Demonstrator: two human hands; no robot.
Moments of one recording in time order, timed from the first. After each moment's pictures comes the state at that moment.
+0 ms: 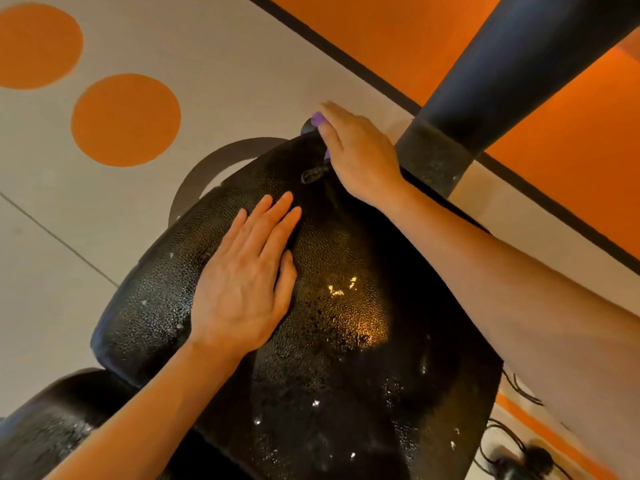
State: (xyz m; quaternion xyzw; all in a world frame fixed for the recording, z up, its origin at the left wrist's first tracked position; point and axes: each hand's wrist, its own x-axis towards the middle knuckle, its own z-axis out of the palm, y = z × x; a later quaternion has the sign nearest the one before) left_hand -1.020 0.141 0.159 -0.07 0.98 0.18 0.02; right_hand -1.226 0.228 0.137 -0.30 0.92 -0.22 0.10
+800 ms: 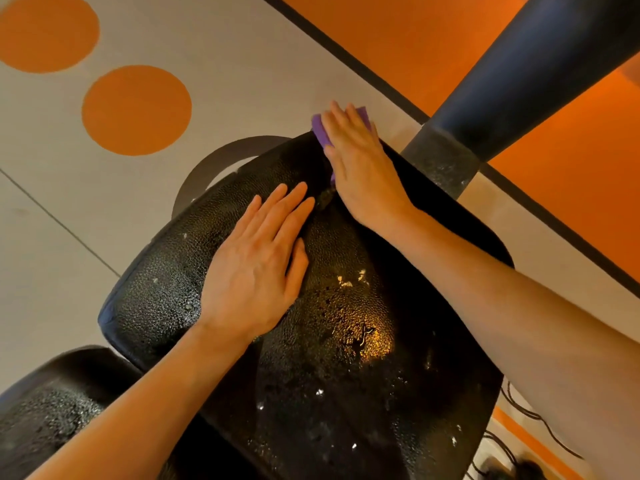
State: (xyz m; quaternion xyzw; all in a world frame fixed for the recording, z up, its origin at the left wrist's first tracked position) left_hand -1.018 0.142 0.155 -0.06 0.98 0.19 -0.02; right_hand -1.191 0.237 0.144 -0.36 0.91 -0.16 0.08
